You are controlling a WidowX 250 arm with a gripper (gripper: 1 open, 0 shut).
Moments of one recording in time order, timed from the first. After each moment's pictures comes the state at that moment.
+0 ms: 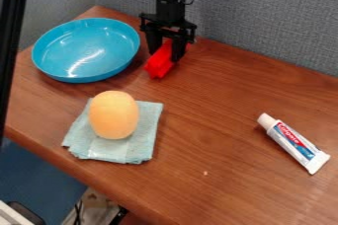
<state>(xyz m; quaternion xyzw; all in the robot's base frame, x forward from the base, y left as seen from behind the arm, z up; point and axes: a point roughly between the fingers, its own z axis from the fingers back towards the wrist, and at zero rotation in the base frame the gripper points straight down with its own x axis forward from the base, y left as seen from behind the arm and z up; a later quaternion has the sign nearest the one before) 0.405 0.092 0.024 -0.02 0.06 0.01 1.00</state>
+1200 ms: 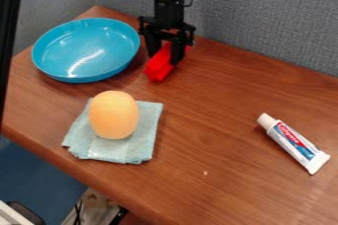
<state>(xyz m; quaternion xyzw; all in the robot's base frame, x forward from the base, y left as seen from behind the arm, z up) 0.397 0.091 0.024 -0.04 0.07 0.01 1.00</state>
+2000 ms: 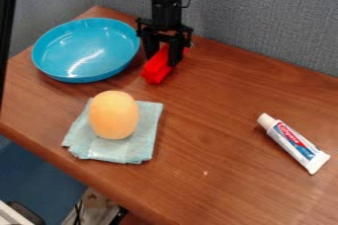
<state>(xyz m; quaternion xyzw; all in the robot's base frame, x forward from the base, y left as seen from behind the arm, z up) 0.390 0.091 0.024 -0.04 0.08 0.01 1.00</state>
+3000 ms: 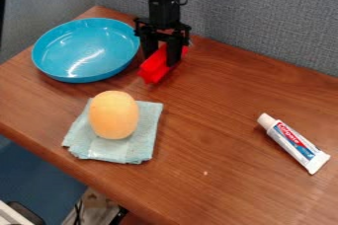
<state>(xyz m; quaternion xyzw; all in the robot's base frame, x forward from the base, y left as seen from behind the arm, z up) 0.381 0.087 0.037 -0.06 0.07 -0.01 1.00</state>
